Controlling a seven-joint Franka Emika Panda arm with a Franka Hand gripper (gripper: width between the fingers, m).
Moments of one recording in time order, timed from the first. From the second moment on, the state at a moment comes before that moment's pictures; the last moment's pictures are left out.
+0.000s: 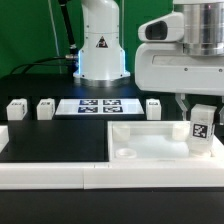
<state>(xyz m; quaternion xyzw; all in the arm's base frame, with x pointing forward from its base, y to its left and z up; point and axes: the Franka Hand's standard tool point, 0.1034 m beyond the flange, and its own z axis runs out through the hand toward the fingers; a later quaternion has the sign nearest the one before) 0.625 0.120 0.077 -0.94 0.35 0.02 0.05</state>
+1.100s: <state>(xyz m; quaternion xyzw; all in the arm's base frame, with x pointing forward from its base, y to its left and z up) 0.624 0.119 0.075 -0.81 0.58 0.03 0.10</state>
